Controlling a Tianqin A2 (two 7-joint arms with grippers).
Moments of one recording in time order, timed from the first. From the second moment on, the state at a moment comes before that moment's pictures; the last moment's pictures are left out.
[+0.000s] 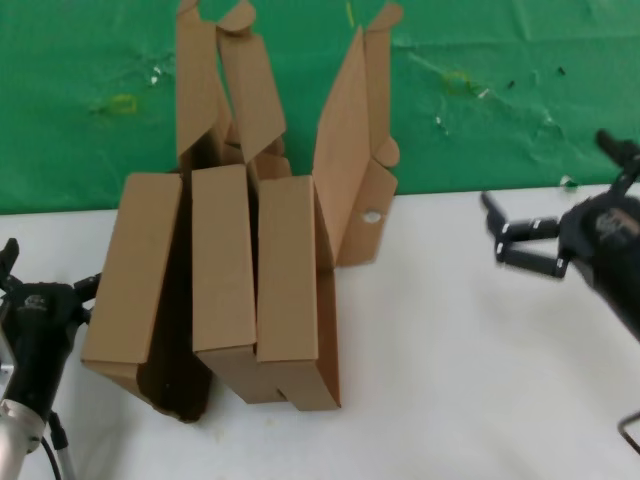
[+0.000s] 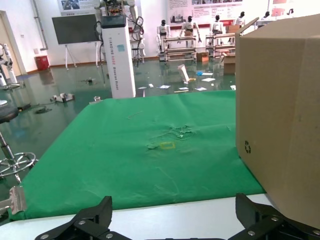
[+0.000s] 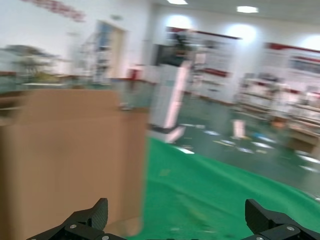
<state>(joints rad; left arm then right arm) 0.00 -0.30 1.60 -1.60 -1.80 0.00 0.00 -0.10 0.50 -1.52 1.88 1.83 -0.21 -0.03</state>
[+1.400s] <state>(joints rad) 0.00 -0.30 1.60 -1.60 -1.80 0.00 0.00 0.13 0.61 -1.92 1.74 1.73 -0.74 -0.11</state>
